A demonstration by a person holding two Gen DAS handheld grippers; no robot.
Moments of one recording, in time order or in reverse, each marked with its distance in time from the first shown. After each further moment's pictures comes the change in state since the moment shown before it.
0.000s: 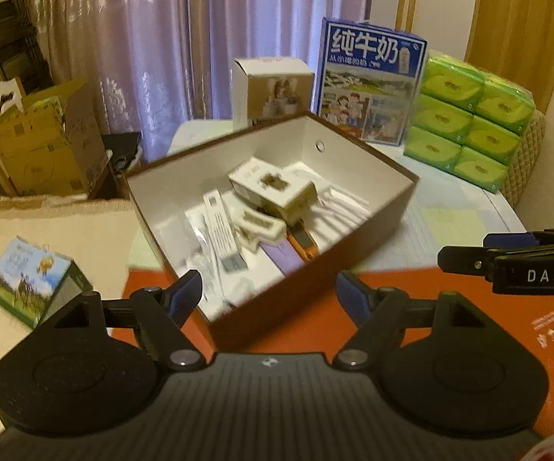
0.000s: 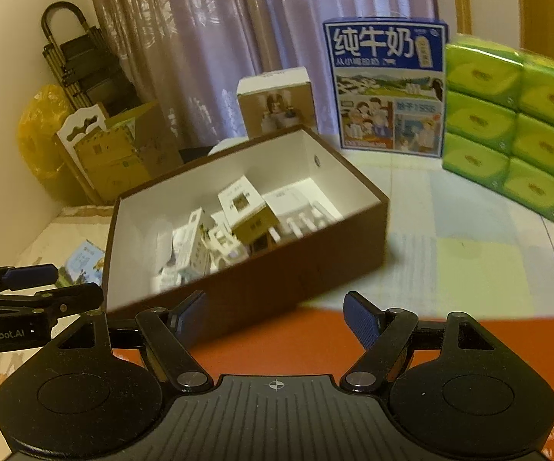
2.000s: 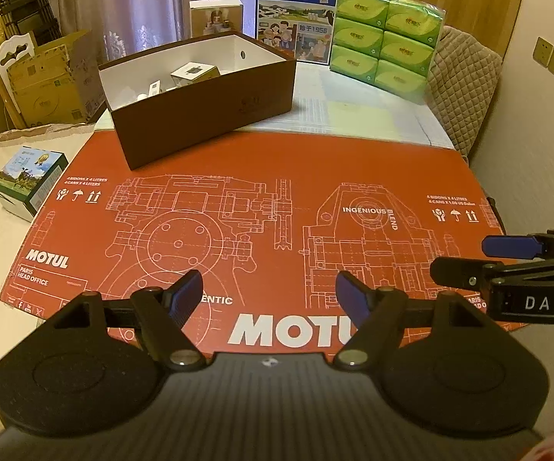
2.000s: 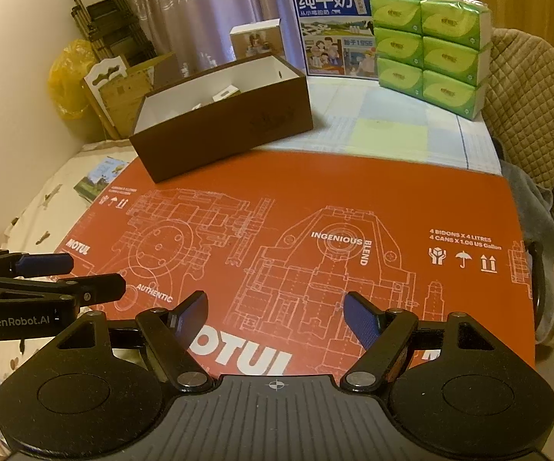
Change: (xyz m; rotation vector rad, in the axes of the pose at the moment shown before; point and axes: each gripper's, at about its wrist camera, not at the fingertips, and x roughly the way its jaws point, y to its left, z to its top) left arm -0.135 -0.189 -0.172 -0.037 0.109 0.032; right arm -0.203 -0.076 -0.192 -0.042 0.103 0.019
